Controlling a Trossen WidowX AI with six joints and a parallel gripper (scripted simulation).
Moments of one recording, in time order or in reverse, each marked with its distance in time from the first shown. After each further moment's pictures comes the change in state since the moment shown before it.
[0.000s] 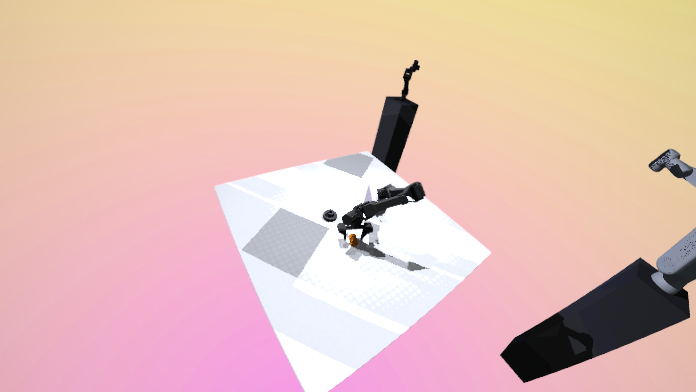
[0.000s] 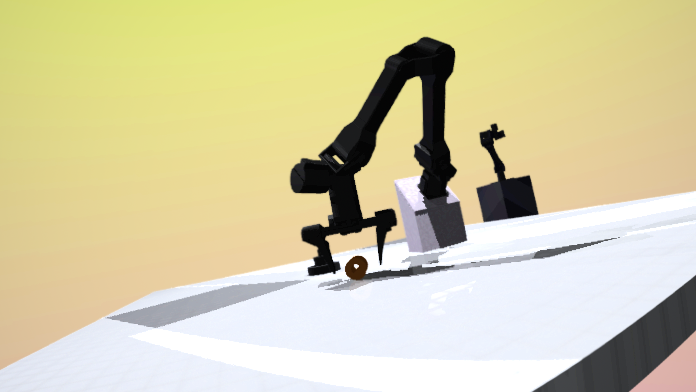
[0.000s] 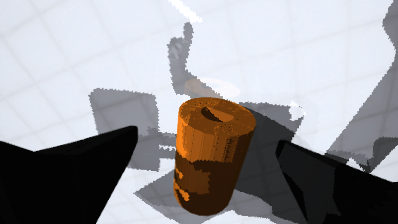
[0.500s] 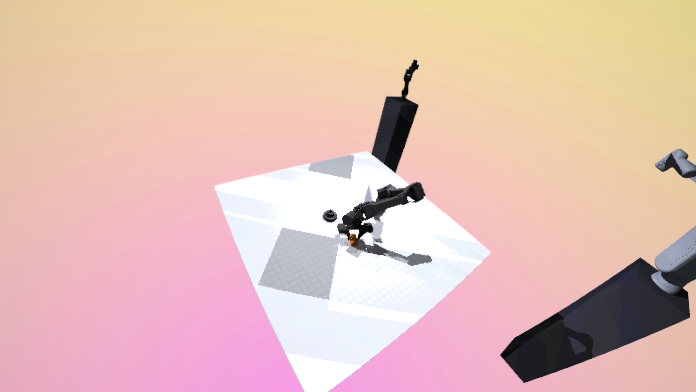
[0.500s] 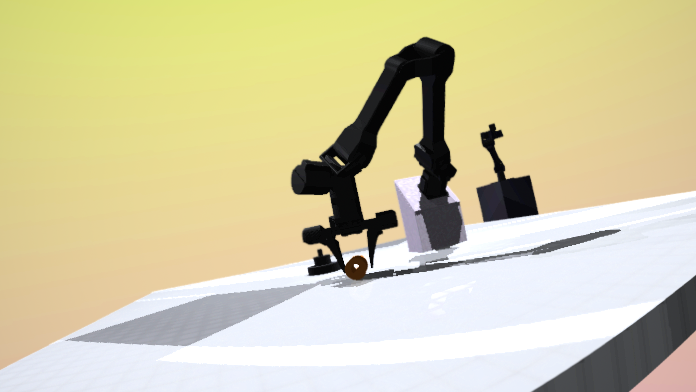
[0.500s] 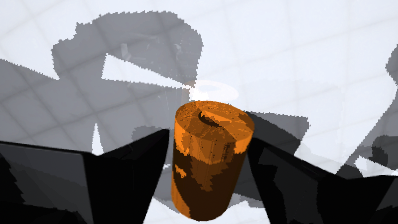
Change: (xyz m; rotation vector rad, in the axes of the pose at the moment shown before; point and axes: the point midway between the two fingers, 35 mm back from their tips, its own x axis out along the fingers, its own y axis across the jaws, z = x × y) arm 0.003 -0.001 0.002 0.003 -0.001 -0.002
